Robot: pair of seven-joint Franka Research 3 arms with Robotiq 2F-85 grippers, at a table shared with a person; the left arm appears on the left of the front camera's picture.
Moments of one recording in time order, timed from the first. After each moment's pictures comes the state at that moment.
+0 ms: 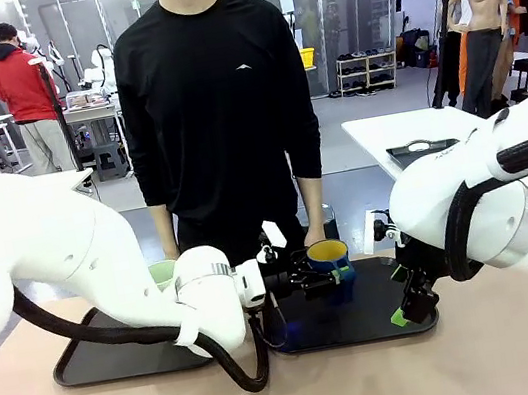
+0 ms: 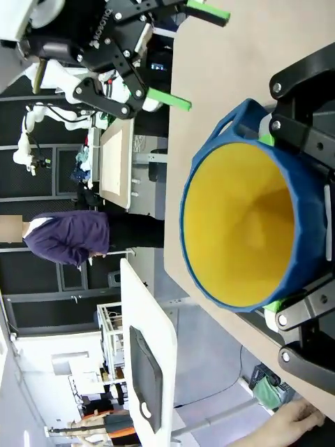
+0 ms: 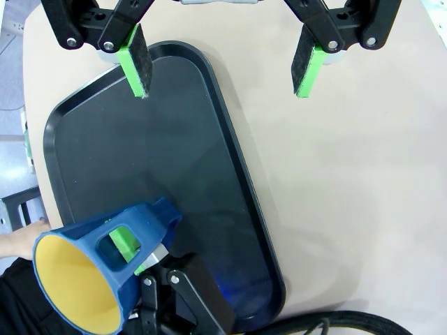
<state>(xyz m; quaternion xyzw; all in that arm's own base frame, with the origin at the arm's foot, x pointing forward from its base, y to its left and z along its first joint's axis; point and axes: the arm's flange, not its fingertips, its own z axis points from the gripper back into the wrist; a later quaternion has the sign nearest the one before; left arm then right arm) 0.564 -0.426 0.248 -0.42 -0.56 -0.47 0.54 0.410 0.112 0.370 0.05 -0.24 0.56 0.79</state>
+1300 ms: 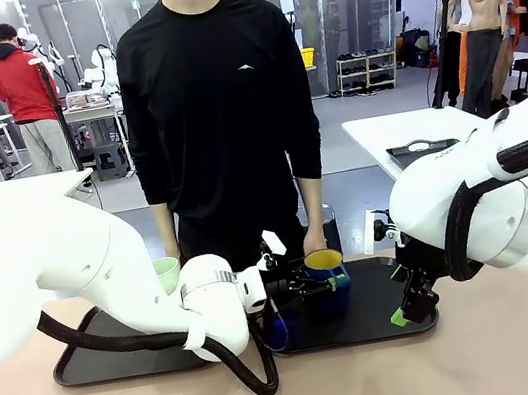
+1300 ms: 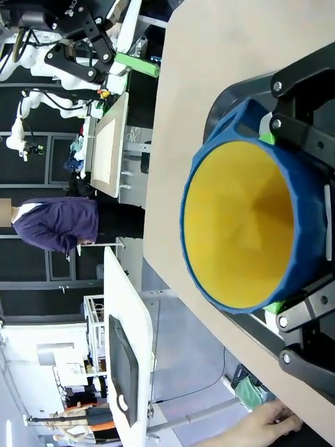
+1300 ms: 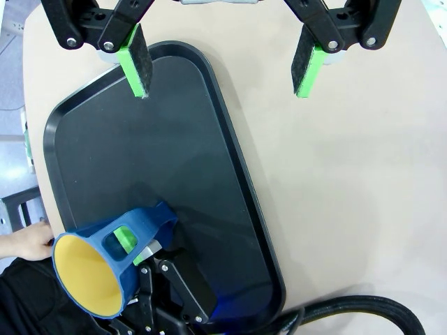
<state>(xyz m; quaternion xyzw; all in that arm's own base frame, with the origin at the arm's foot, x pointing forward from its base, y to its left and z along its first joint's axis) 0.582 -0.421 0.219 -0.42 -0.55 -0.45 0.57 0.410 0.112 0.370 0.05 -0.24 0.56 0.79</state>
